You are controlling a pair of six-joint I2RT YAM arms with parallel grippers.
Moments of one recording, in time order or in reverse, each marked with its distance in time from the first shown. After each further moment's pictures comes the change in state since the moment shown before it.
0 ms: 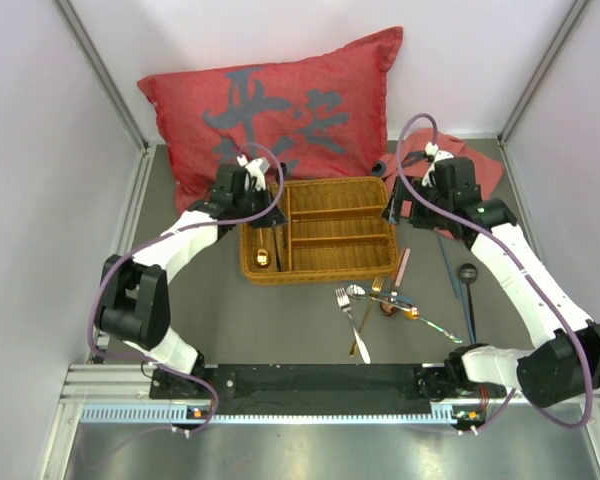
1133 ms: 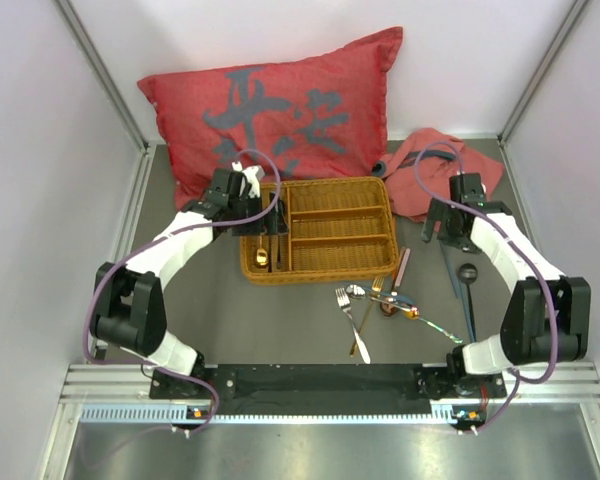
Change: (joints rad) left arm 0.026 -0.045 0.006 -0.227 -0.134 0.113; right arm -0.241 0.192 -0.153 -0.005 0.268 -0.059
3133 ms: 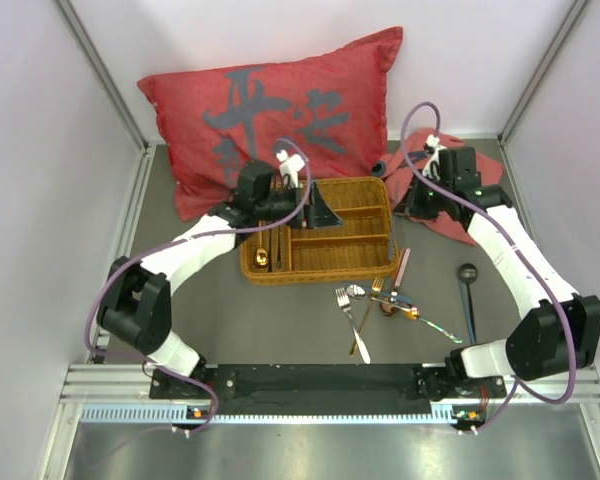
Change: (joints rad) left arm -0.182 0.025 0.018 0.428 0.416 -0.317; right arm 0.138 -0.055 0.212 0.016 -0.414 0.073
